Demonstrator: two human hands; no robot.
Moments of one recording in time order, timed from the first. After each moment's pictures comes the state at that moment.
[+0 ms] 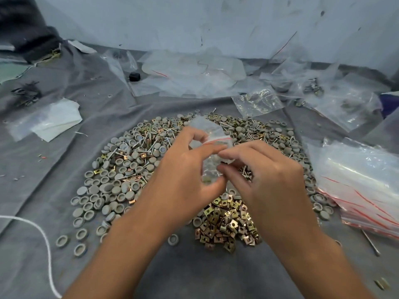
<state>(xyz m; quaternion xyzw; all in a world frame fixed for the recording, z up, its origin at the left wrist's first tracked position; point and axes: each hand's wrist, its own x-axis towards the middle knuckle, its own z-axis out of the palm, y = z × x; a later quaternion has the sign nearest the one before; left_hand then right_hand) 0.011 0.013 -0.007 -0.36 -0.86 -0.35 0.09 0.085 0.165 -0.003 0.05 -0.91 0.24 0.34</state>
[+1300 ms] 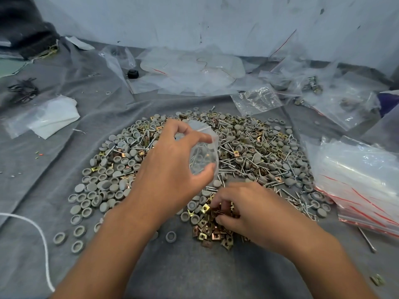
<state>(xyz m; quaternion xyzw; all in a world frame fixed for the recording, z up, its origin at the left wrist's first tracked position) 0.001 0.007 -0.011 -0.31 -0.89 -0.33 0.09 0.086 0.183 -0.029 0.08 -0.98 0.18 -0.08</state>
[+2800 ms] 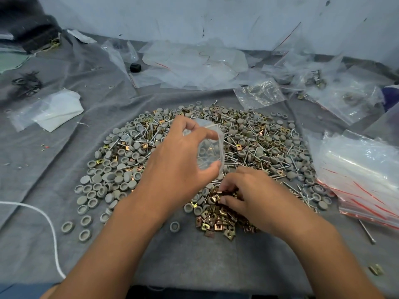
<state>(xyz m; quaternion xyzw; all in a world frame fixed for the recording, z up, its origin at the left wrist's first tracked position) 0.000 0.010 -0.017 -0.32 -0.89 -0.32 0.08 0.079 0.186 -0.036 0.00 -0.98 0.17 -0.08</state>
